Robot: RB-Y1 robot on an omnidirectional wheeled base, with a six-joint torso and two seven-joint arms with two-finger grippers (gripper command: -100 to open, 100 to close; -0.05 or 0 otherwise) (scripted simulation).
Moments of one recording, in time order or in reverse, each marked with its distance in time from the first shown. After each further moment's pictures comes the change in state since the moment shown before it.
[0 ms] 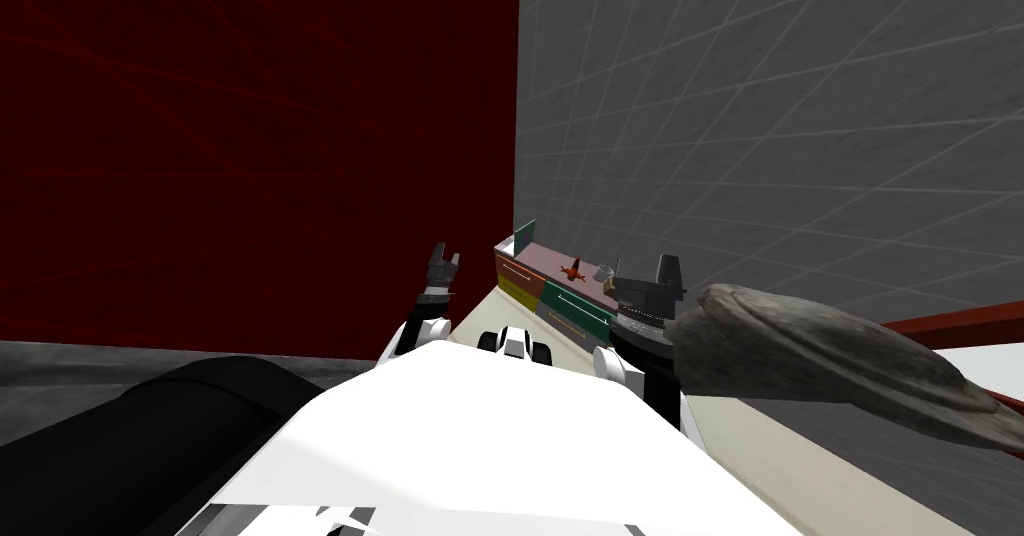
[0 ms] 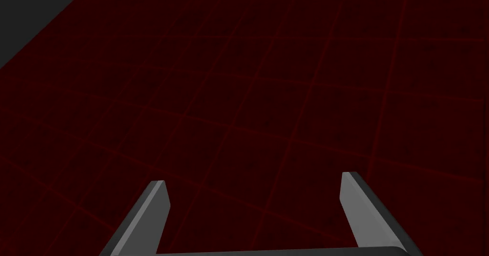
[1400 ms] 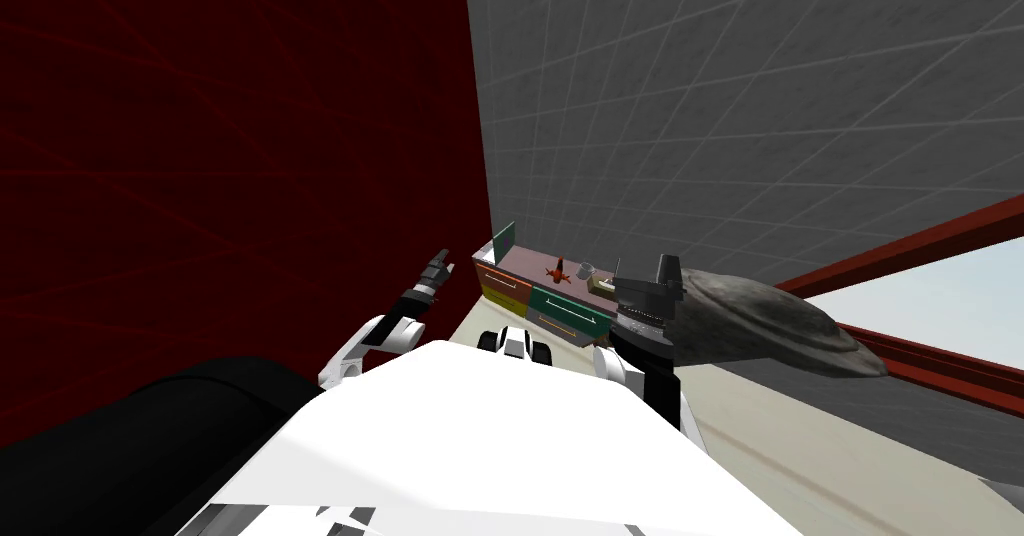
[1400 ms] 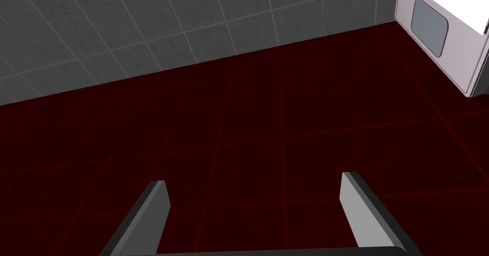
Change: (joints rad) left arm 0.066 0.319 0.097 -0.055 0.053 0.347 0.097; right arm 0.000 0.000 0.000 0.000 0.000 0.000 0.000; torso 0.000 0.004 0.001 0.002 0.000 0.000
